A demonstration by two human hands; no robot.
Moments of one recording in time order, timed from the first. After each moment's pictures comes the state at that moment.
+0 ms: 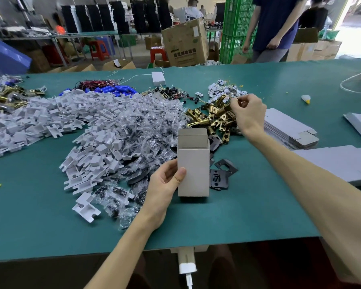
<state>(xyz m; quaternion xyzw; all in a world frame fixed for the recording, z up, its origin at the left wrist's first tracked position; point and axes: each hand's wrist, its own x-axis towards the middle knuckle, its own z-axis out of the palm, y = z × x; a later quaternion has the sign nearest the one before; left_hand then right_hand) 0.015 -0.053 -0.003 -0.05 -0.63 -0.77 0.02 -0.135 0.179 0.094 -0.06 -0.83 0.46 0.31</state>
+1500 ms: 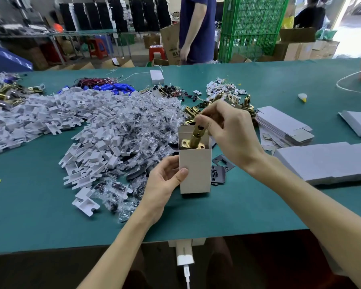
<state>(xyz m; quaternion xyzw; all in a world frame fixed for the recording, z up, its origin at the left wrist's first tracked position) 0.024 -0.053 0.005 -0.09 -0.64 -0.76 0.01 -0.011 0.132 0.120 0.22 -0.84 0.41 0.26</state>
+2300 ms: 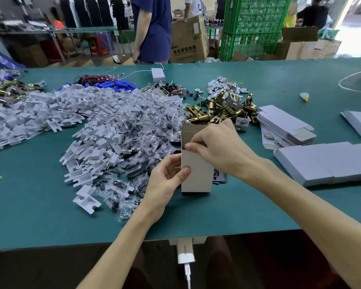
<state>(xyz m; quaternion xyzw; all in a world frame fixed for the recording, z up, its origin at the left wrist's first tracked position) 0.024 -0.052 0.006 -0.10 -0.64 -0.76 0.01 -0.006 0.115 0.114 0.26 -0.94 0.16 0.15</state>
